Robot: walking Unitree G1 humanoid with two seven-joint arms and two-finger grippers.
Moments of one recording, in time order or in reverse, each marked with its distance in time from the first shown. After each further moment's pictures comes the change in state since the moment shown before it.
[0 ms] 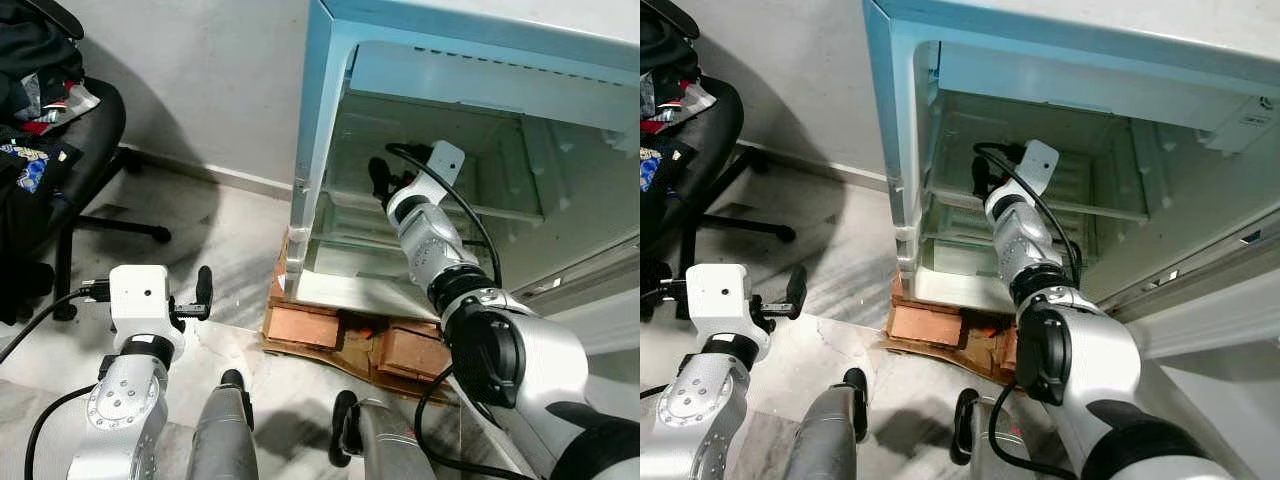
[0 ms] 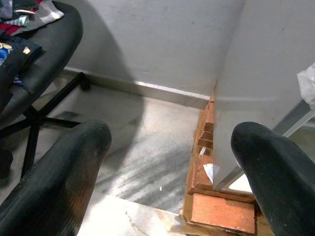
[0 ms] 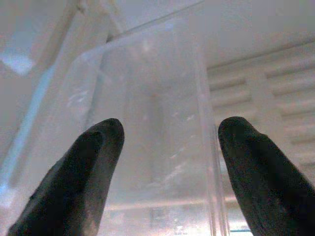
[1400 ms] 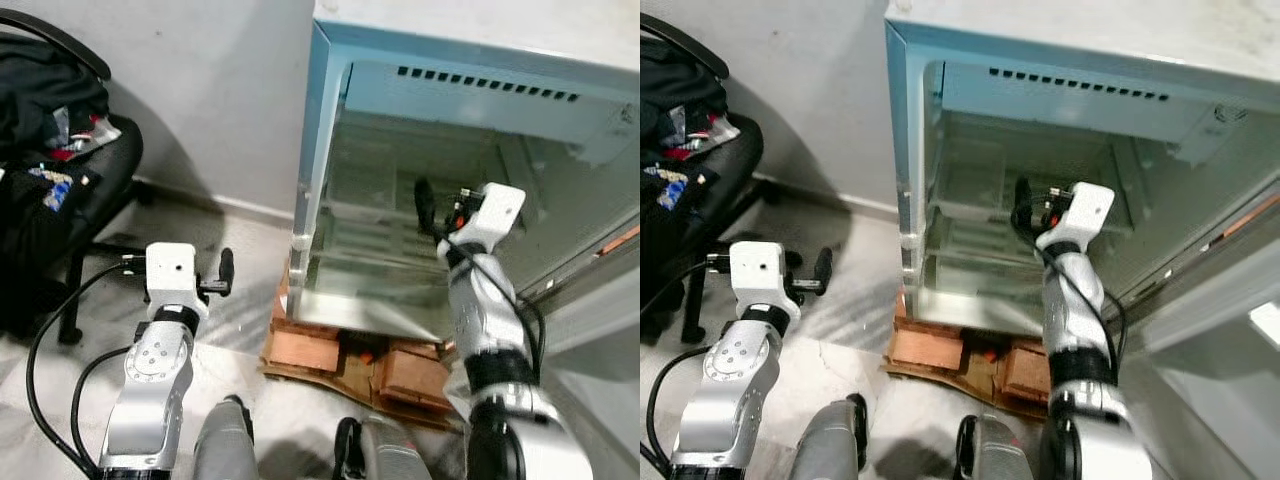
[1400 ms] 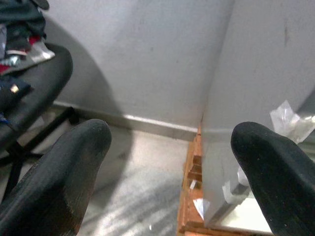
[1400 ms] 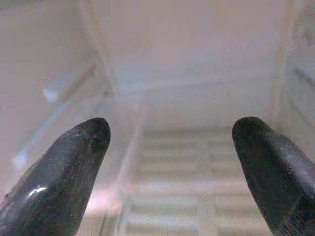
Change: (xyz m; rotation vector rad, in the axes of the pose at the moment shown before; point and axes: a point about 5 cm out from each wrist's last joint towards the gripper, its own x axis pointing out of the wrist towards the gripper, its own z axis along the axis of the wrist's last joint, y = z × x) left arm 0.042 -0.015 -0.013 0.005 -0.025 -0.056; right arm -0.064 -0.068 -0.024 -0.205 -0.156 0.003
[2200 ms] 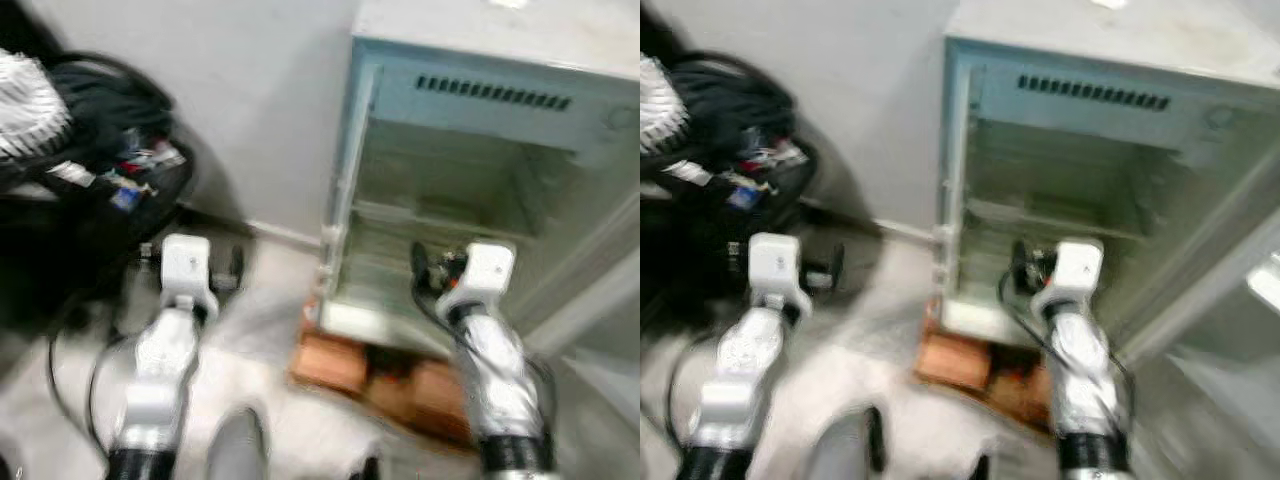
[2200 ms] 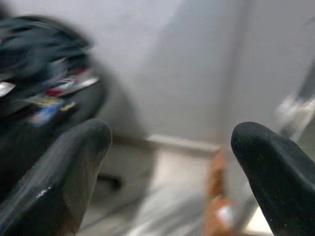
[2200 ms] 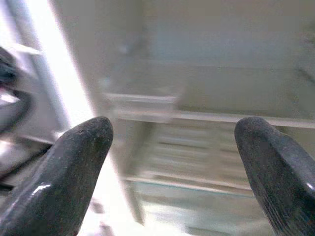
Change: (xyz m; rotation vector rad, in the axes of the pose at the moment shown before) left arm 0.014 -0.002 -0.016 0.033 0.015 -0.046; right arm -0.051 0.001 -0.018 -0.178 0.071 -0.050
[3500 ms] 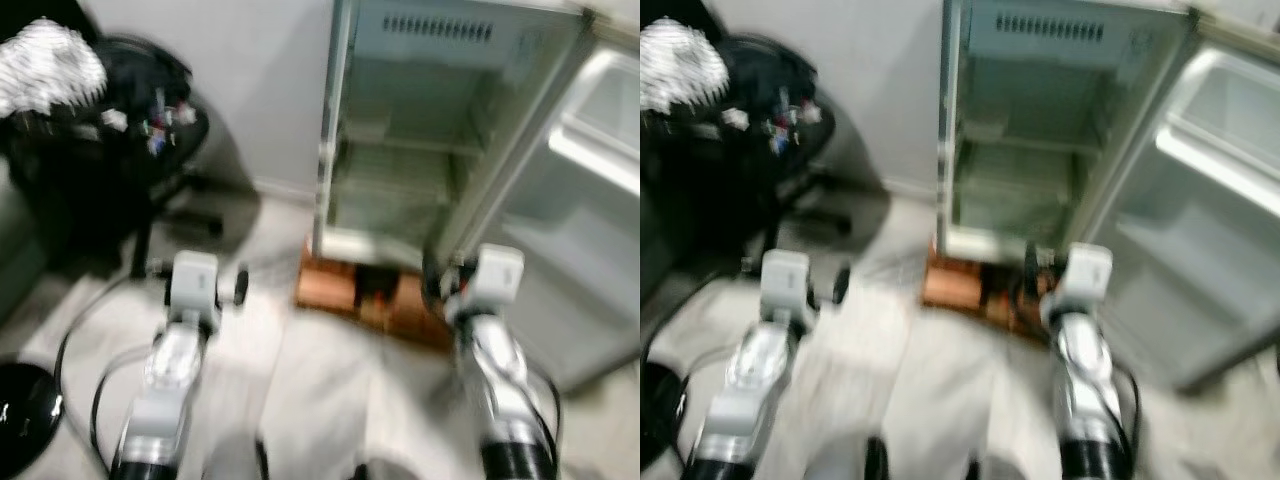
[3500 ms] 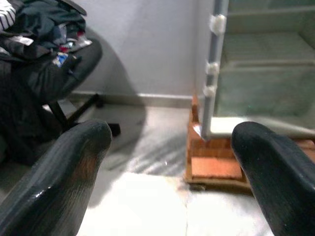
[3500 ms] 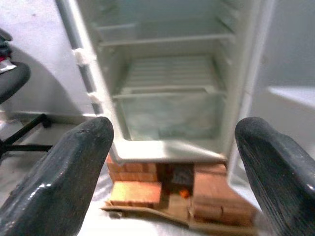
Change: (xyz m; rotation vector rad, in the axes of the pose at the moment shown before) left arm -0.005 -0.016 -0.019 0.017 0.048 -0.057; right arm -0.010 -0.017 -0.013 0.023 0.077 -0.099
